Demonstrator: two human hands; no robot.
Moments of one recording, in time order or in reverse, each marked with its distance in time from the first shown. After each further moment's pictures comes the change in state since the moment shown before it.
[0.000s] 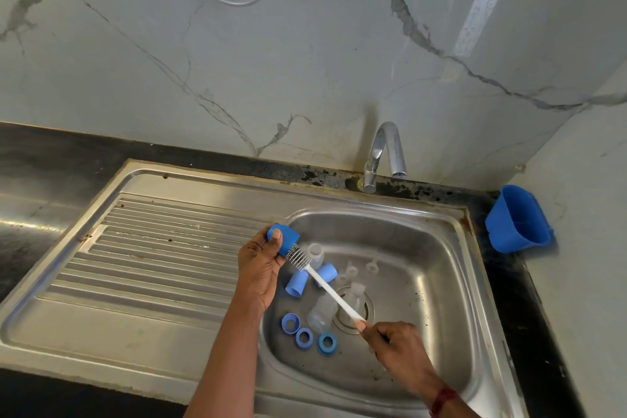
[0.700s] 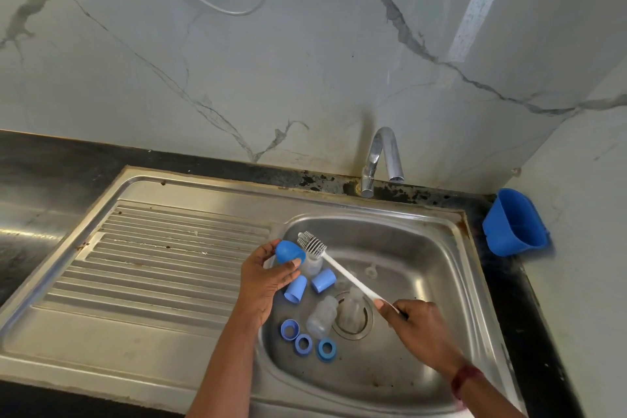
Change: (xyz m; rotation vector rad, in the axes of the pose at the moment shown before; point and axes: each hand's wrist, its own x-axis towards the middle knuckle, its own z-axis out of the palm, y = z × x) left_hand -0.009 -0.011 -0.007 0.297 0.087 -0.104; right_hand 0.024 0.000 -0.043 -0.127 0.081 -0.031
